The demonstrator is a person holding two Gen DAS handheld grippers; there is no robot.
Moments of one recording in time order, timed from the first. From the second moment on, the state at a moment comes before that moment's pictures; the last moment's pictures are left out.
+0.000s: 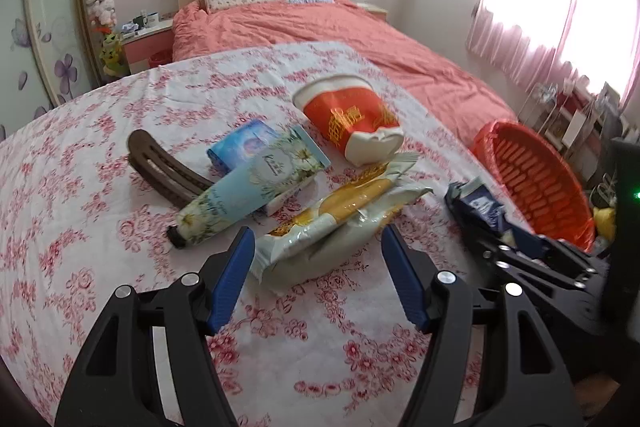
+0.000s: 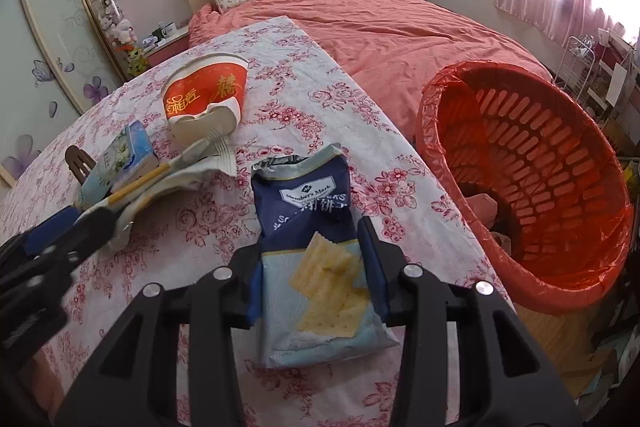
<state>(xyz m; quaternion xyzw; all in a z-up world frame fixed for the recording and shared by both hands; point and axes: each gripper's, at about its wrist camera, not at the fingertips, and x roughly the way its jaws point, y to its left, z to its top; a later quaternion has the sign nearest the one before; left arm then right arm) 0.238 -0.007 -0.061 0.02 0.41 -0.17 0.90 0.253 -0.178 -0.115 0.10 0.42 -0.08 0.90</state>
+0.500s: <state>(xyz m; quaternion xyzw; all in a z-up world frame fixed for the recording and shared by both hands) 0.239 -0.004 -0.070 0.03 0.42 -0.14 0.90 0.250 -0.176 -0.115 0.10 0.43 -0.08 0.90</state>
